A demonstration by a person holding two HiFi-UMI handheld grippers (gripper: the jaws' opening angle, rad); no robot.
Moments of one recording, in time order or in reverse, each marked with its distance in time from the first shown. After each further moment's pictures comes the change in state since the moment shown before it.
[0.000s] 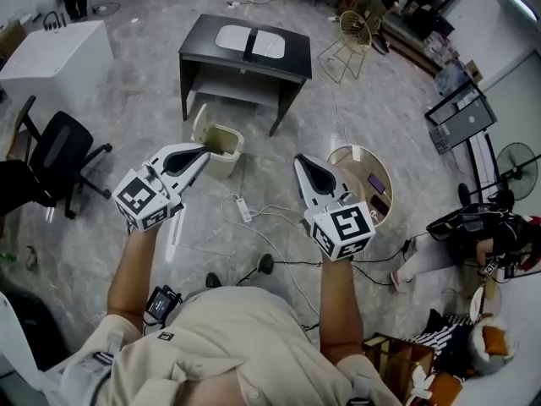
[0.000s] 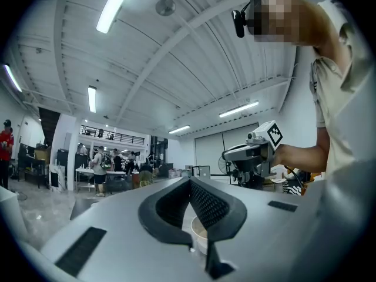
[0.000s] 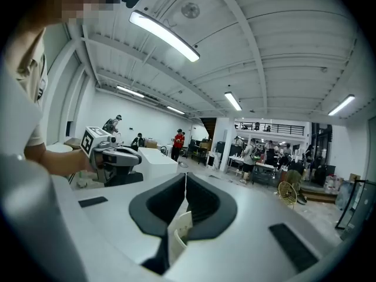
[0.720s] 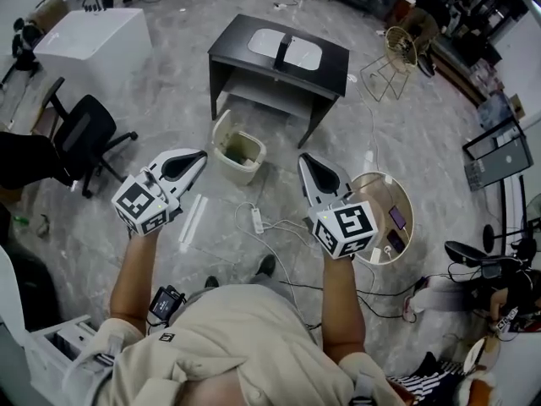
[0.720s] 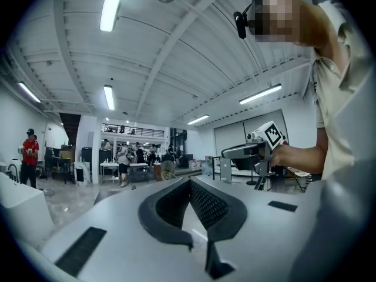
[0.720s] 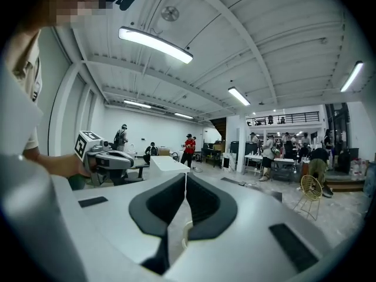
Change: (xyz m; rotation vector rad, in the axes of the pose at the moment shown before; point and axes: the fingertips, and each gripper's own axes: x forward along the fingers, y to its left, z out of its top) left arm 0.061 0.049 -0.015 -0.012 0.102 0.218; right arm 0.082 -0.098 -0.025 0.098 -0.054 0.173
